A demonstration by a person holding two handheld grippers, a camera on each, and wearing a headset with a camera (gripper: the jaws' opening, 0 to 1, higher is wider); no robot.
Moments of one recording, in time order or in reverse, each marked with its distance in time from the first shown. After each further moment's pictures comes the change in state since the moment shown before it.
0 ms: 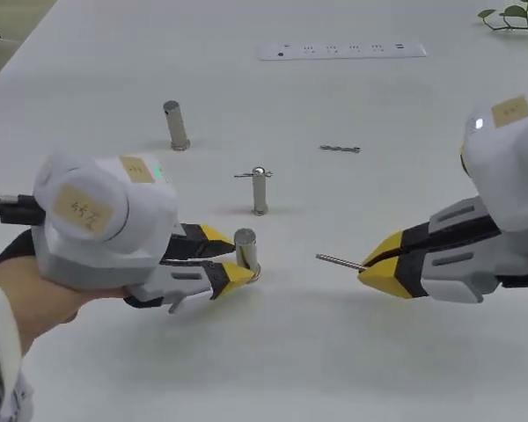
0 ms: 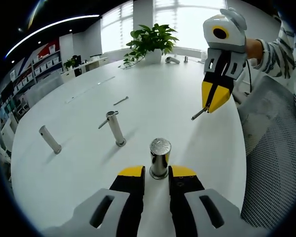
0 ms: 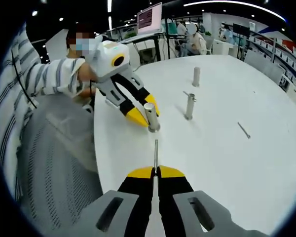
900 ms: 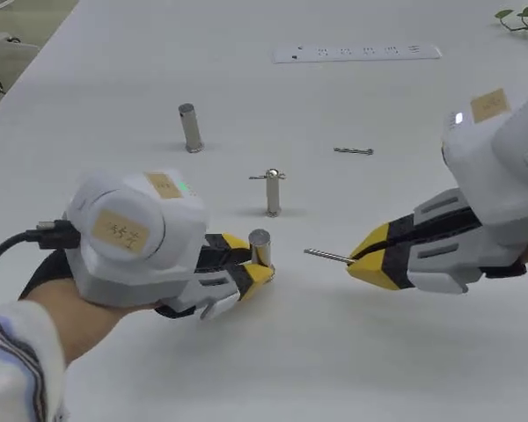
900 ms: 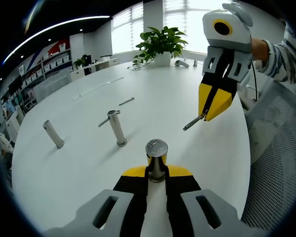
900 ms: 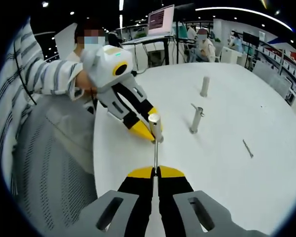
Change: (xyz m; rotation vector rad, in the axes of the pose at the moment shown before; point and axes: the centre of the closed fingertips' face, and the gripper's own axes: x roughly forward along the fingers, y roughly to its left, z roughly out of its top) left arm 0.008 -0.001 0.001 -0.061 -0.031 0.087; right arm 0.014 0.002 0.022 -0.105 -0.015 0.027
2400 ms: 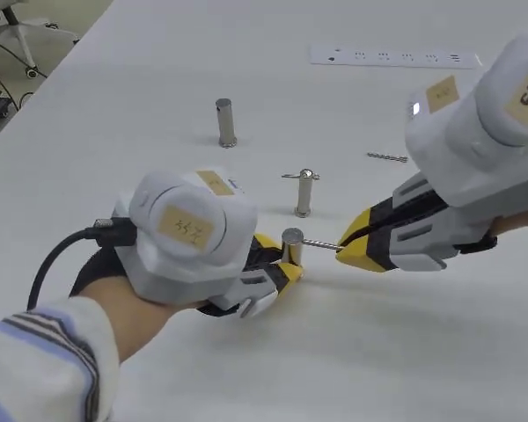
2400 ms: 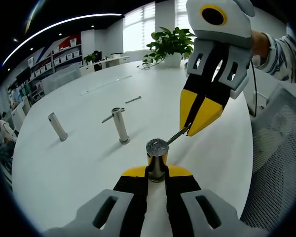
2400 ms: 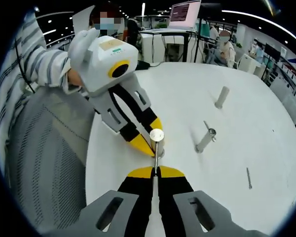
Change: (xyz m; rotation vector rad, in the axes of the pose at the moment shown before) left arm -0.001 0.001 0.001 -0.068 -0.003 0.060; right arm 0.028 -0.003 0.023 -0.170 0.086 0.068
